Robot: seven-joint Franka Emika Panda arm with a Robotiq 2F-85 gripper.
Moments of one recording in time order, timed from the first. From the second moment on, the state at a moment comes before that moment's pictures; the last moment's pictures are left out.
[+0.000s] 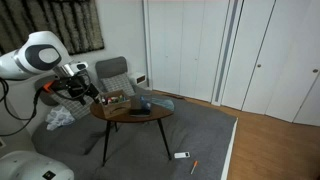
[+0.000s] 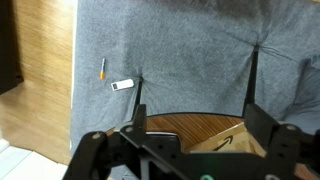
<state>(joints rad) 0.08 -0.90 0.29 -2.53 -0.07 1.80 0.15</state>
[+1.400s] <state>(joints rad) 0.21 -0.31 0.16 -2.22 0.12 1.99 -0.11</state>
